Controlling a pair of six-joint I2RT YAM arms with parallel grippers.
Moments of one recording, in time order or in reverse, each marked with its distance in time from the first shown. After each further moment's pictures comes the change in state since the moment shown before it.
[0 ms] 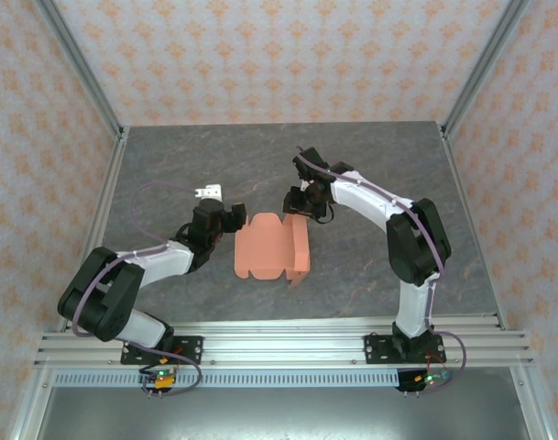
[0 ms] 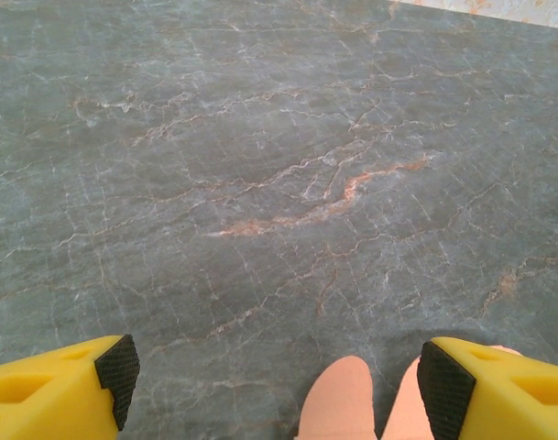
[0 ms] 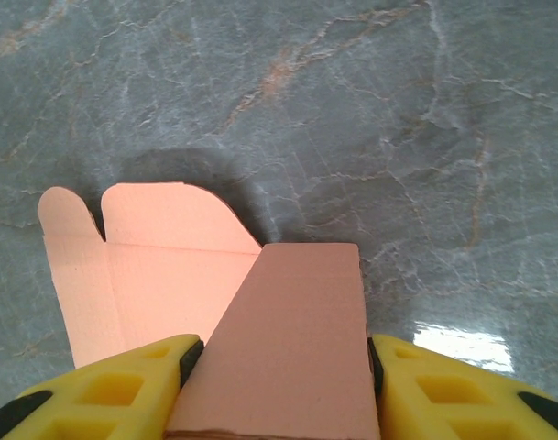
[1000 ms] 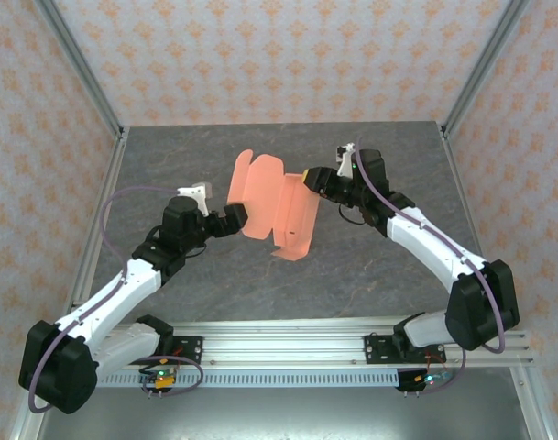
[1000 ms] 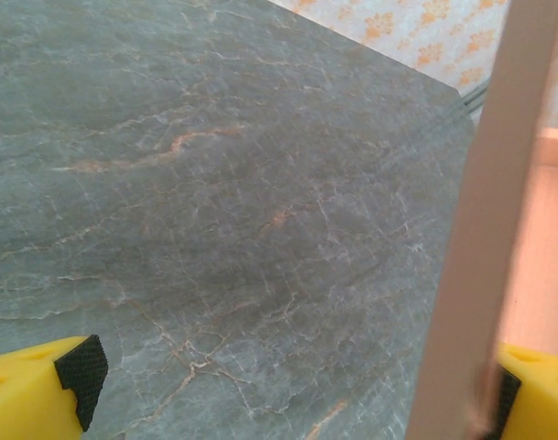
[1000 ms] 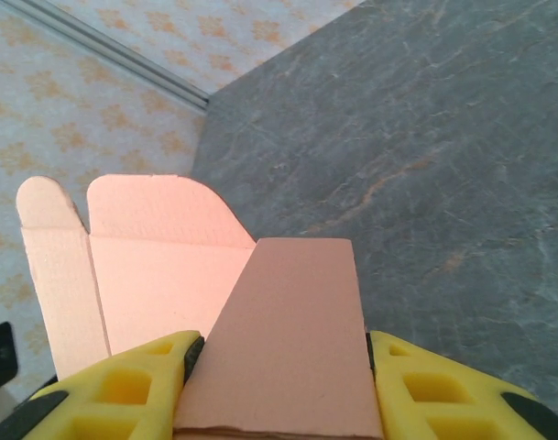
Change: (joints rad) left arm 0.041 -0.417 0.056 -0.426 0.410 -0.199; right arm -0.141 -0.536 -0.468 0.653 -0.175 0.111
